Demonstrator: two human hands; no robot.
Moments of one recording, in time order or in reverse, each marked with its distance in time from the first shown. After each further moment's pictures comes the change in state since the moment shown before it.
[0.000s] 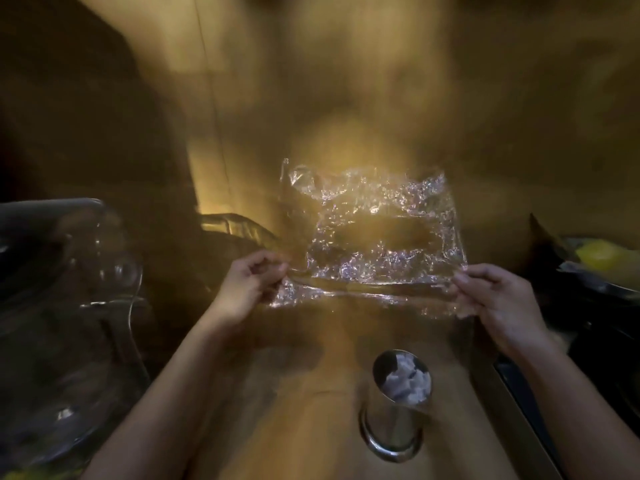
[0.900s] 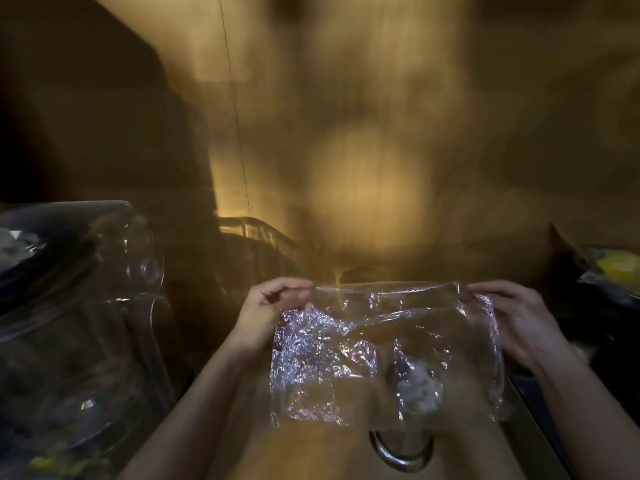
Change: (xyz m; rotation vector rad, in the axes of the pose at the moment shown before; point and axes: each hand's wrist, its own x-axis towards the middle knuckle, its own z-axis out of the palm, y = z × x) left_hand -0.033 -0.009 0.010 0.043 -0.030 0.086; right_hand 0.009 0.009 -0.011 0.190 -0.089 0.151
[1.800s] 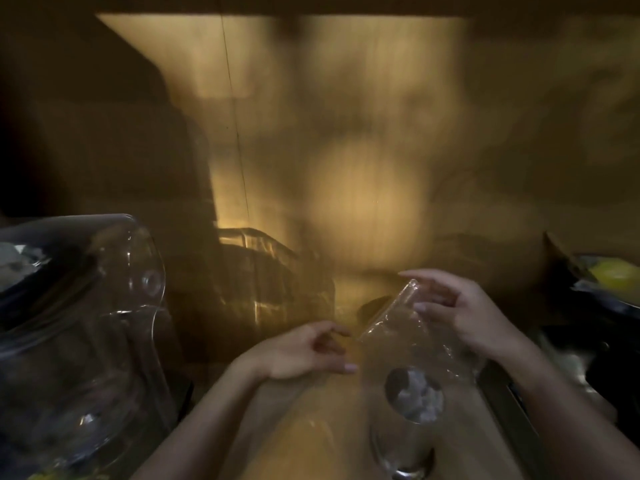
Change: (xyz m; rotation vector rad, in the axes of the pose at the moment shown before) left_hand -0.006 0.014 0.025 0.481 -0.617 -0.288; right_hand -0.014 -0.027 0.068 -0.458 -0.379 -0.156
